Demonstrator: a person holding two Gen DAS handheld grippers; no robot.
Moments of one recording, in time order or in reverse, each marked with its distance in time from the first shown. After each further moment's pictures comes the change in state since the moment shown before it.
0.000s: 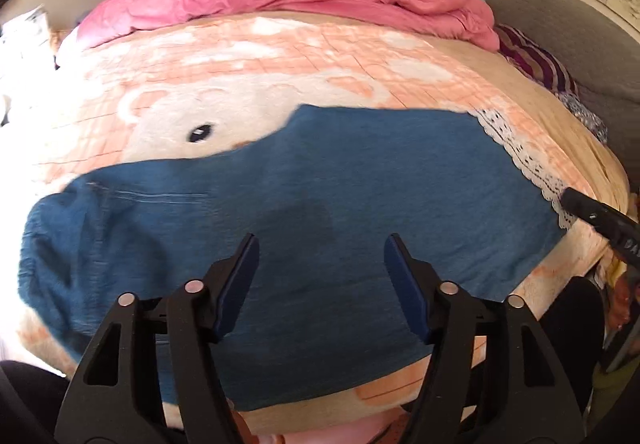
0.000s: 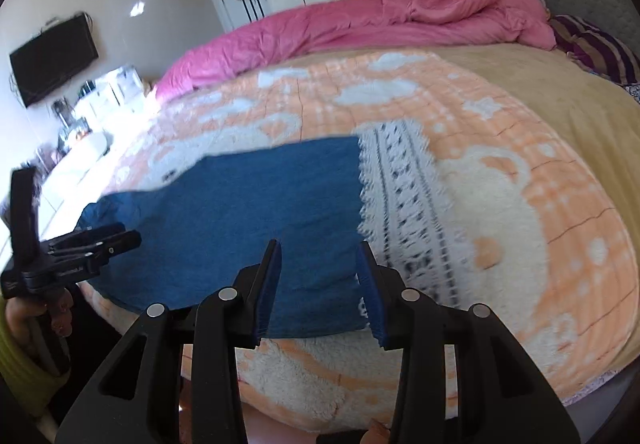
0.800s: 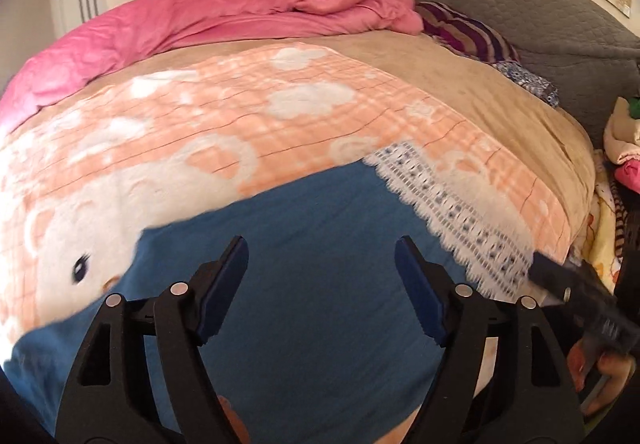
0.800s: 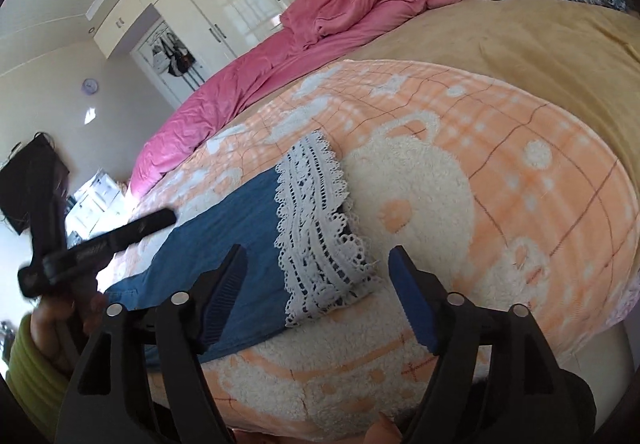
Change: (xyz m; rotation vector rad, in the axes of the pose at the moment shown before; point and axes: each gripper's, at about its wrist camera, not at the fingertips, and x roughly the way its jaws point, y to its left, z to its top) left arm 0.047 -0.108 0.095 0.228 -0.006 -0.200; right arm -0.031 -0.069 -0.032 0.376 -0.178 0.020
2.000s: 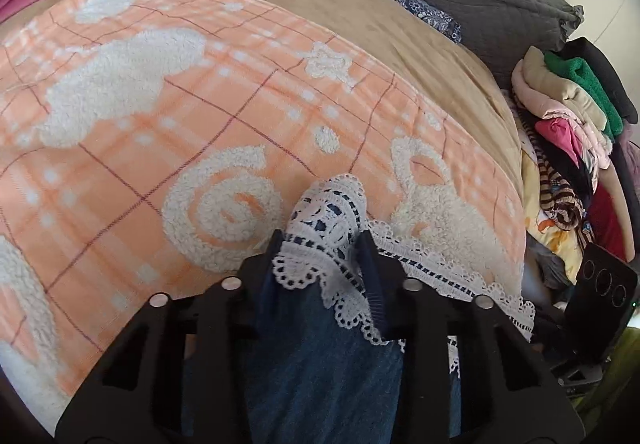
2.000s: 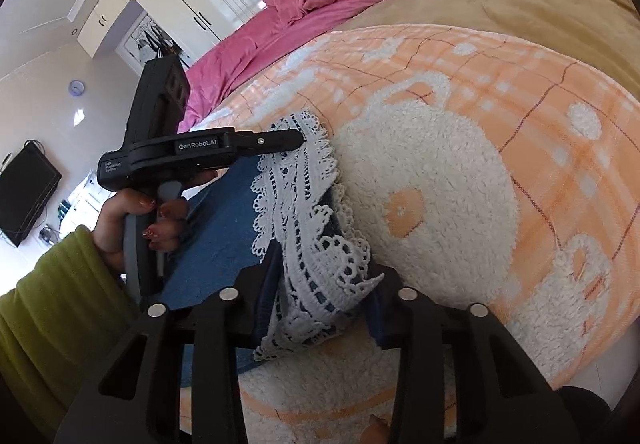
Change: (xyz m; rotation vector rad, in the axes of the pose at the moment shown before) left arm 0.163 -0.023 0.071 0.160 0.267 -0.517; right arm 0.037 -0.008 -0.001 0.074 0.070 -0.004
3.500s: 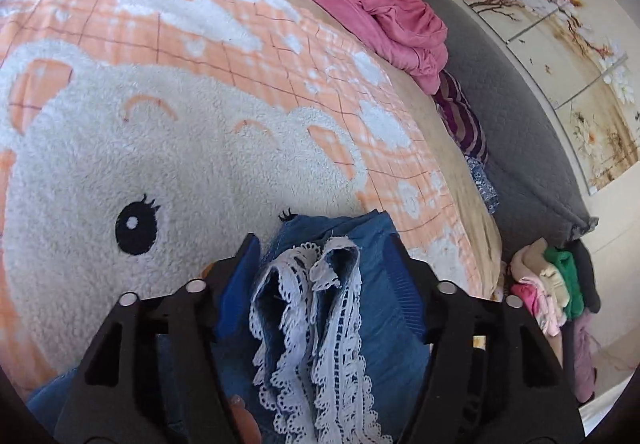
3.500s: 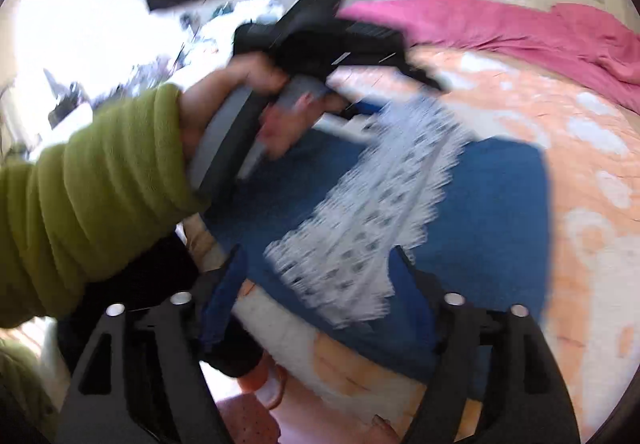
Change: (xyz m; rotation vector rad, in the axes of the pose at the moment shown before) left arm -0.231 0.125 -0.189 -0.636 -0.371 0.025; right arm 0.033 0.237 -0.094 -0.757 0.241 0.355
